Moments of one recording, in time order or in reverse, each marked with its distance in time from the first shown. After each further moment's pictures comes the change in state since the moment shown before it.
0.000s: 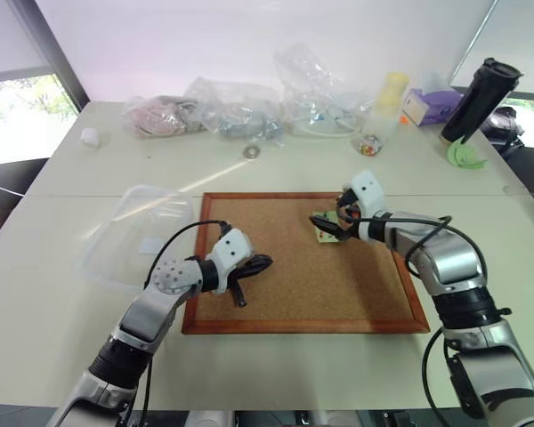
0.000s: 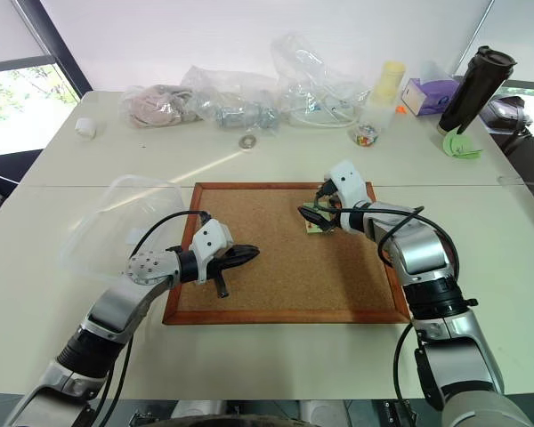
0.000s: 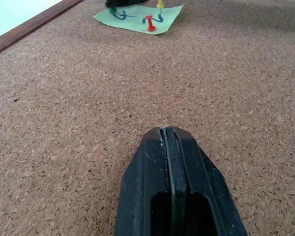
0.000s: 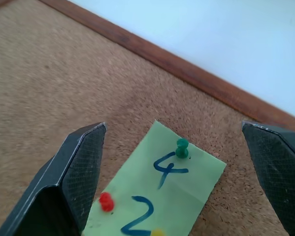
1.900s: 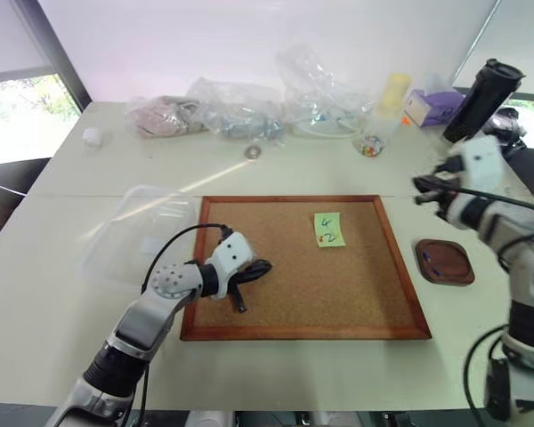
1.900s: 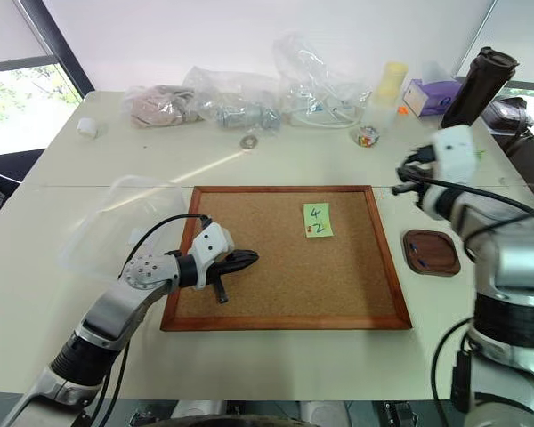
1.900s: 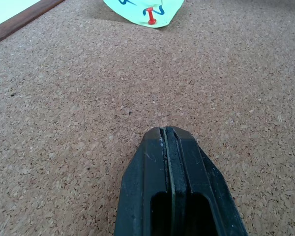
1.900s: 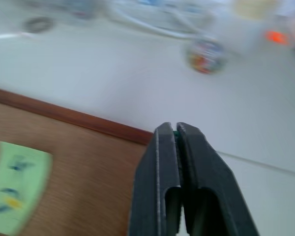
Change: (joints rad) left arm 0.026 0.019 -0.014 -0.067 0.006 0.101 0.013; right arm 0.185 -0.166 -0.520 -0.394 0.039 0.370 -0.079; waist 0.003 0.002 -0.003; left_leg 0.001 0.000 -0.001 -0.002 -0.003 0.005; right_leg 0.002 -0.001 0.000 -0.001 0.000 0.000
